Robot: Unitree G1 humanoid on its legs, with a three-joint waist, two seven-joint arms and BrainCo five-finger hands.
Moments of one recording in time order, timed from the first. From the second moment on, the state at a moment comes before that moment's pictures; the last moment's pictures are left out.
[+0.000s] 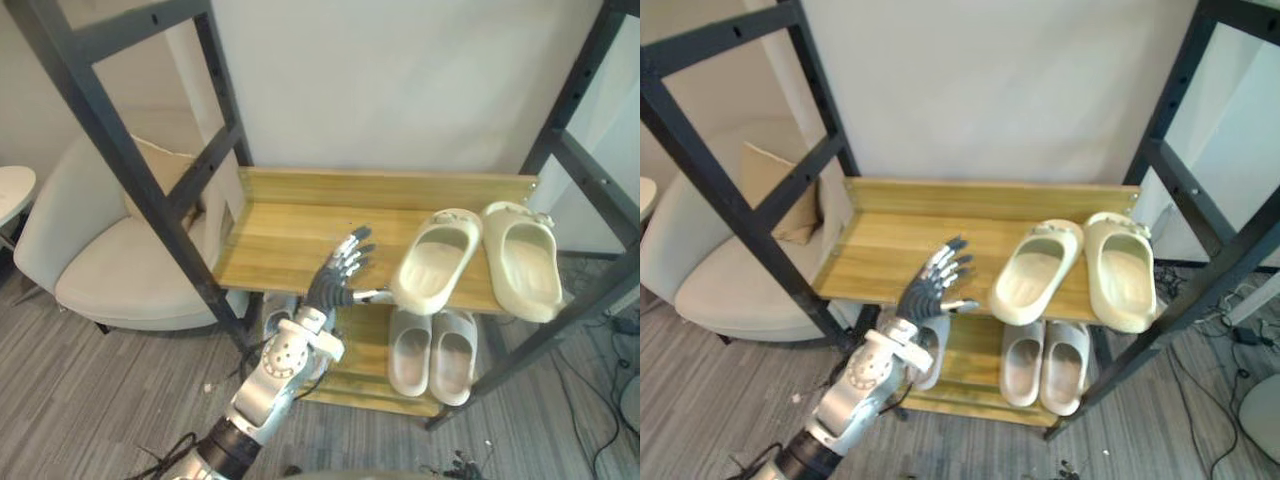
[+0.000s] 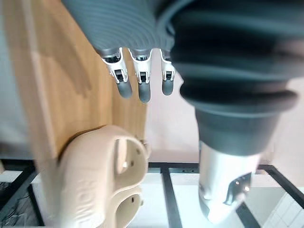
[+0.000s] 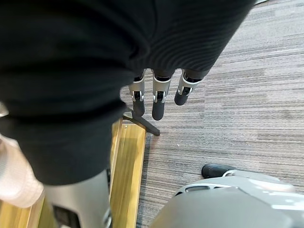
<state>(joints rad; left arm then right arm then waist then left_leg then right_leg) -0.13 0.14 -0.55 -0.05 -0.32 -0.09 0.08 0.21 -0.12 -0.11 0.94 -0.09 -0.02 -0.12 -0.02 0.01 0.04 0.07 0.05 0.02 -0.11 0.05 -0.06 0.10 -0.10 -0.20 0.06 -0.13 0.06</state>
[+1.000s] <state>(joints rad) -0.31 0.09 -0.73 0.14 -0.32 -0.12 0.09 0.19 -0.10 -0.11 0.93 -0.08 -0.02 -0.14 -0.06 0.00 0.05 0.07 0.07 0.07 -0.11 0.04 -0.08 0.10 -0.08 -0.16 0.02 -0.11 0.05</state>
